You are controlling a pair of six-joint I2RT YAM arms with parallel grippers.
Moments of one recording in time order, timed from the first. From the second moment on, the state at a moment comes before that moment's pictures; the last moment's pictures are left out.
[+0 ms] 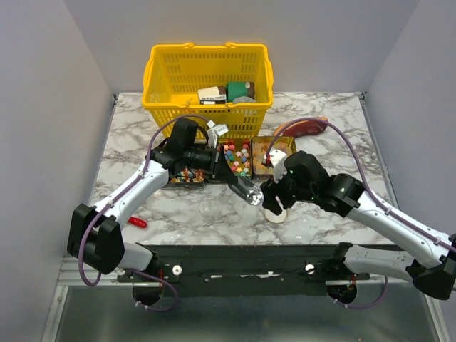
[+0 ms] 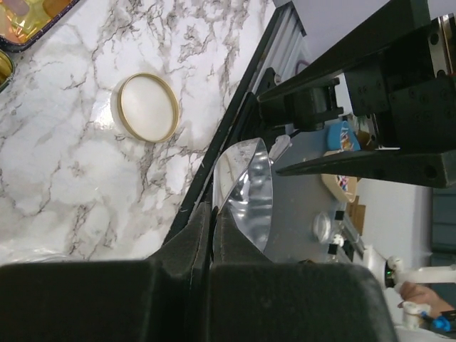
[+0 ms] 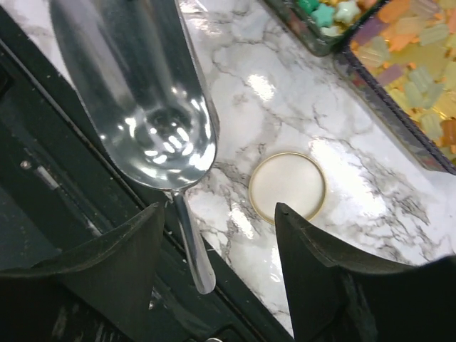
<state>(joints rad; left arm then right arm) -0.47 1.37 1.07 -0.38 0.97 -0.40 0.88 1.07 1.05 -0.76 -0.06 0.08</state>
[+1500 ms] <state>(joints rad) -0.46 1.37 1.00 -0.05 0.95 -0.79 0.92 0.91 0.90 -0.58 -0.01 0.07</state>
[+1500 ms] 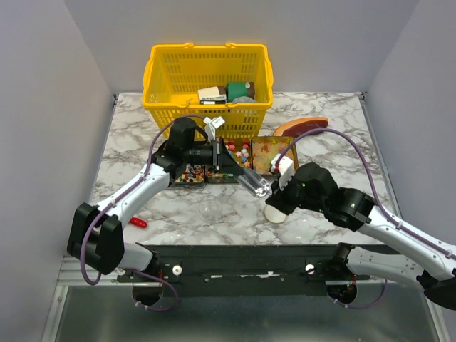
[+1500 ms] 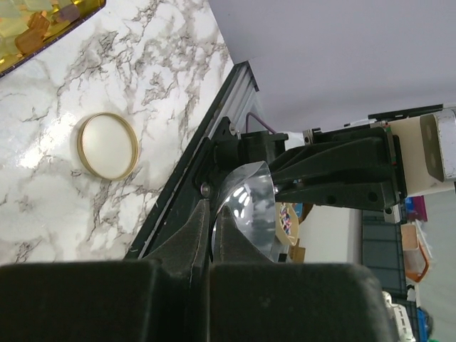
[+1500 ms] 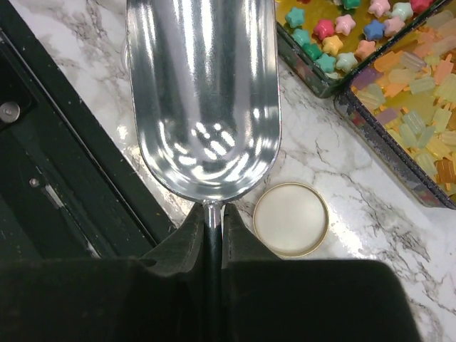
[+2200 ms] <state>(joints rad) -0.48 1.45 1.14 -0.30 0.78 -0.50 0.91 0.98 0.99 -0.71 0.12 0.02</state>
